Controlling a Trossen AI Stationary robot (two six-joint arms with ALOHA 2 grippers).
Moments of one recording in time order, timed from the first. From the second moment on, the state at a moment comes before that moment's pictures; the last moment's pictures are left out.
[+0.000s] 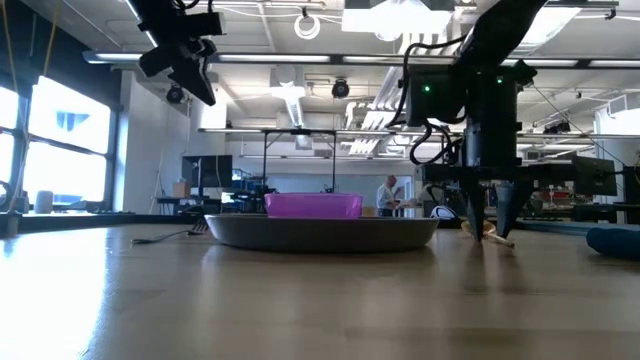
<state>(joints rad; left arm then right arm) 0.52 1.12 1.04 -0.81 -0.27 0.58 -0.12 1.69 0.84 -0.73 0.09 1.52</state>
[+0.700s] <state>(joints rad) 0.52 1.12 1.04 -0.81 -0.23 0.57 -0.12 1.47 1.11 -1.12 0.08 1.22</state>
